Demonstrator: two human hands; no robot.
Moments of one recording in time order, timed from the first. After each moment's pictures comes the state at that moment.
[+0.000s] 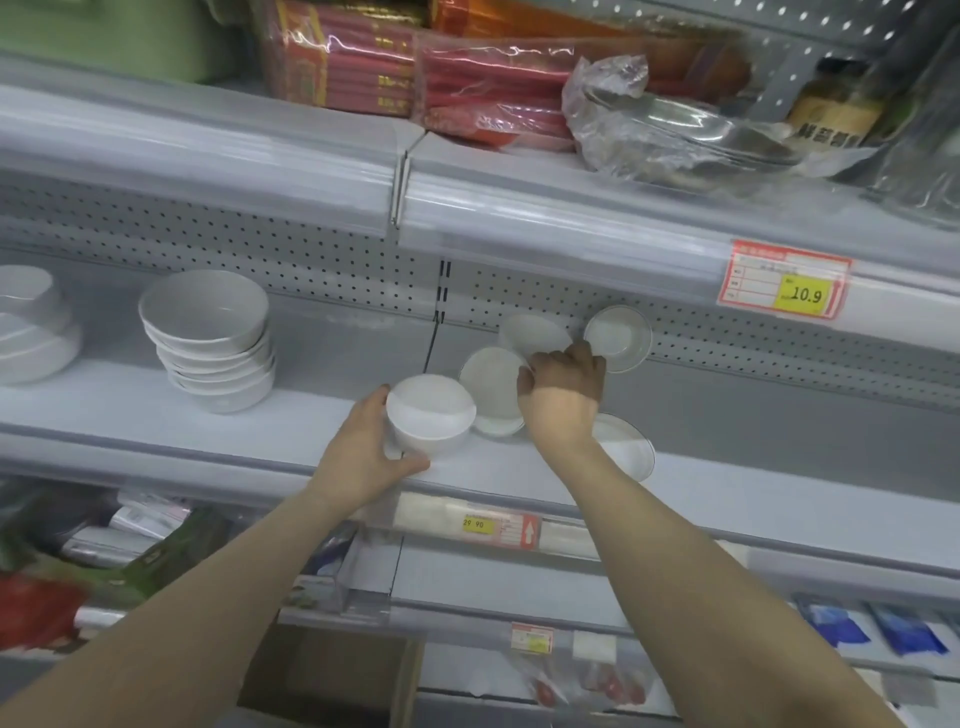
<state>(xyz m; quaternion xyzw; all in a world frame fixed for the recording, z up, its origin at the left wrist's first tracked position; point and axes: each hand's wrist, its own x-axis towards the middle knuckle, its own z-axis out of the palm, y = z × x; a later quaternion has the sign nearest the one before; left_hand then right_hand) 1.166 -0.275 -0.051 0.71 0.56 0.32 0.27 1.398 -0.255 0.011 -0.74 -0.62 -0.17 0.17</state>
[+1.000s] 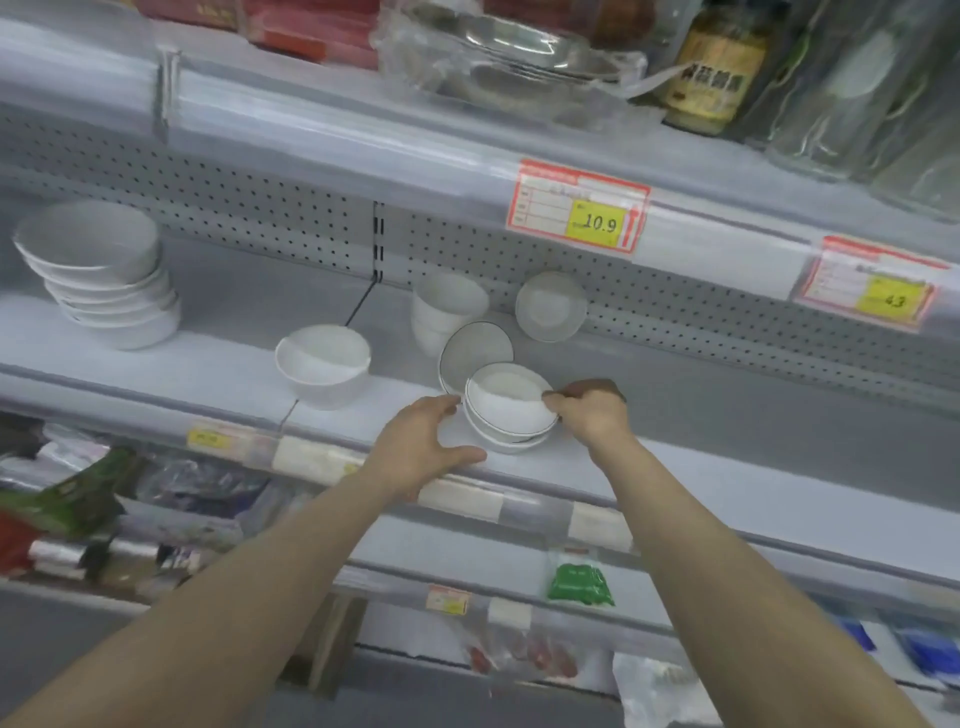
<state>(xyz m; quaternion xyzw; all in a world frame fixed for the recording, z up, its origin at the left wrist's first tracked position) 1.351 -0.318 -0.060 0.72 0.56 0.26 0.31 1.578 -0.302 0.001 -0.77 -0.50 0.28 0.27</state>
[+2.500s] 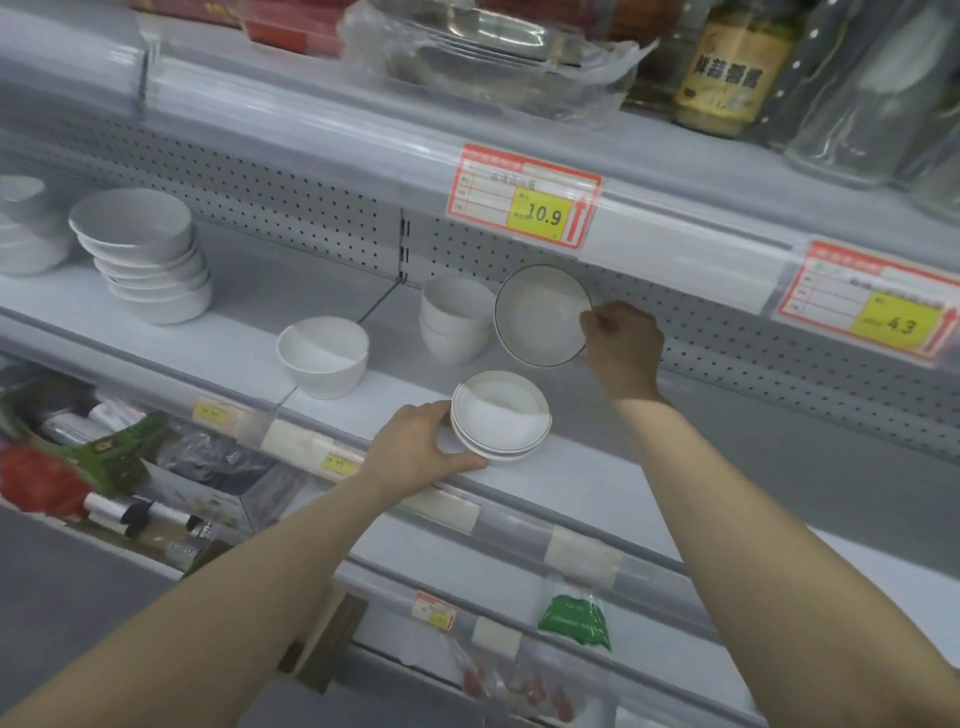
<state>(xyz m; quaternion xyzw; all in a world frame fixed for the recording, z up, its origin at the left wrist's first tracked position) 1.382 -0.323 -0.064 0.70 0.62 0.26 0.23 1.608 -0.236 0.045 -0.68 -0.61 0.09 0.40</state>
